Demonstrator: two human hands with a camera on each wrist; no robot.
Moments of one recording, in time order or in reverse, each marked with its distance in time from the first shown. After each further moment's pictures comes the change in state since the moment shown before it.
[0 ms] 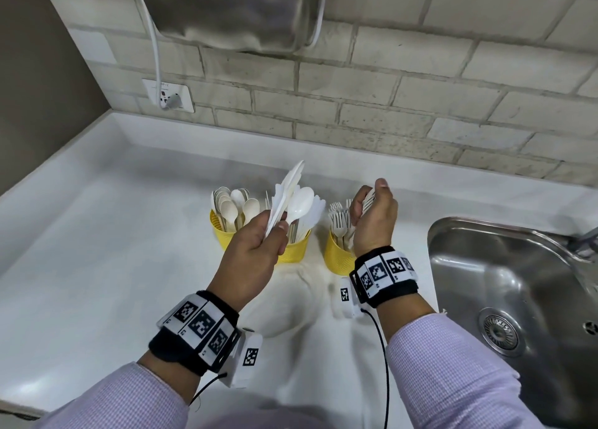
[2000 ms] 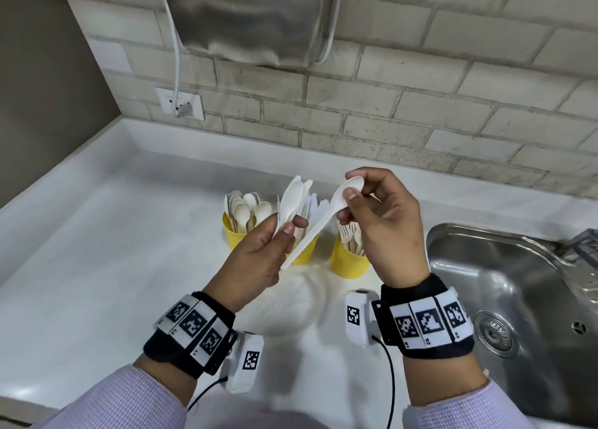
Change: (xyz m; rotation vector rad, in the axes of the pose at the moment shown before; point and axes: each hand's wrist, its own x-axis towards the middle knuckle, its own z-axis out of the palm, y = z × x) left_hand -0.021 0.019 -0.027 -0.188 -0.162 -0.071; right_hand -0.067 -0.075 0.002 -0.124 -0.395 -0.202
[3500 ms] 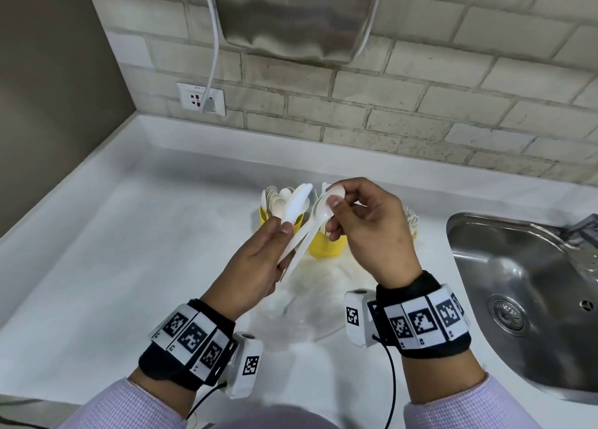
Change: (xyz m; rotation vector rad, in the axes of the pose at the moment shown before) left_hand -0.039 0.011 -0.079 0.012 -0.006 -0.168; right_hand -0.025 0.006 0.094 -0.179 -0.033 0.082
